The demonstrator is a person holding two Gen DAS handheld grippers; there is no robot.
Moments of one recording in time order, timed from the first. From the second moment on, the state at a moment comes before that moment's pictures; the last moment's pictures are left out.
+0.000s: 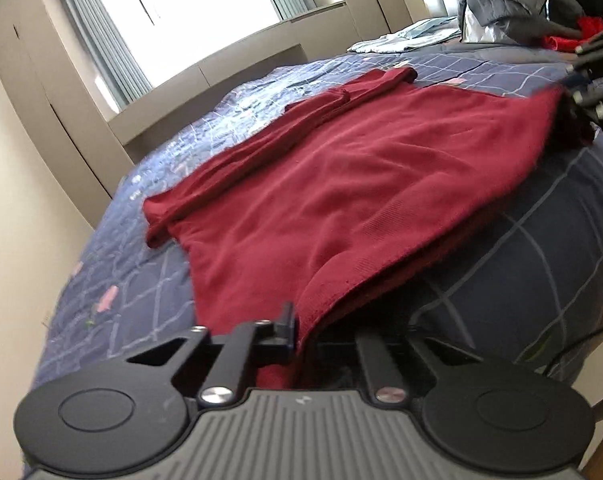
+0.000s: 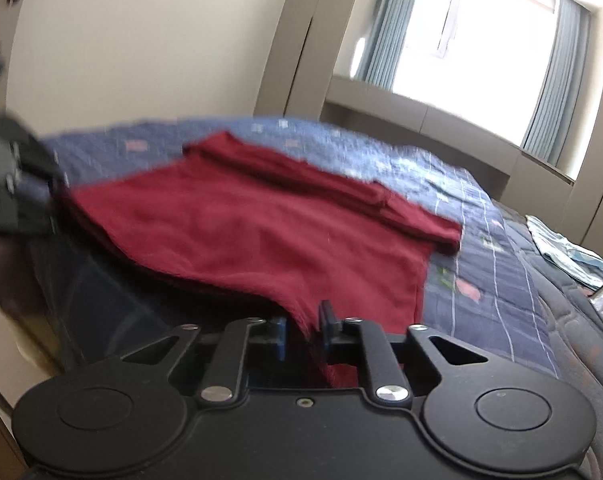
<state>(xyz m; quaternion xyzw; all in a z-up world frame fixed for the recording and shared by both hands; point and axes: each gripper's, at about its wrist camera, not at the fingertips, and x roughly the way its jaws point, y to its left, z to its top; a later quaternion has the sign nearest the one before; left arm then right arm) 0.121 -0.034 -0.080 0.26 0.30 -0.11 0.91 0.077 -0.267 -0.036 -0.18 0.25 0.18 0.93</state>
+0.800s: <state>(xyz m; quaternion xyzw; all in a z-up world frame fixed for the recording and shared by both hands) 0.078 -0.026 -0.050 0.30 0.27 -0.17 0.90 0.034 -0.278 -0.013 -0.27 0.23 0.18 0.92</state>
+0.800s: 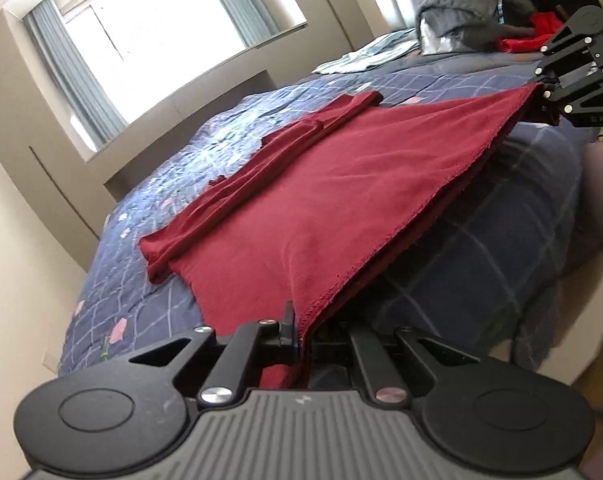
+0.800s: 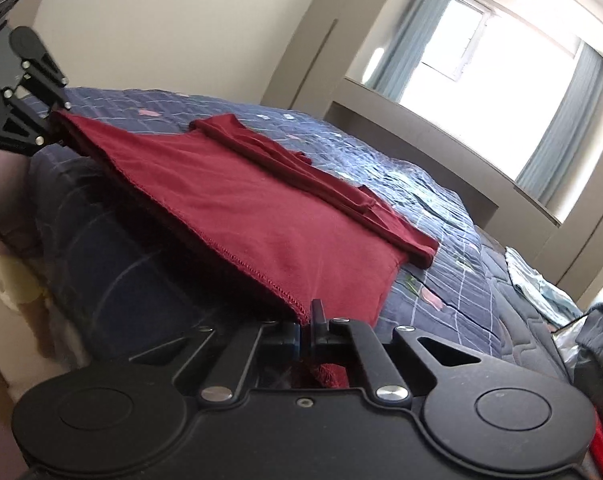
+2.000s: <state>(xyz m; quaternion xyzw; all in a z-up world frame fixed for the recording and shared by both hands) 0.259 -0.023 0.099 0.26 0.29 -0.20 0.90 0.230 -0.292 0.121 -0.25 0.25 0.22 0.91</state>
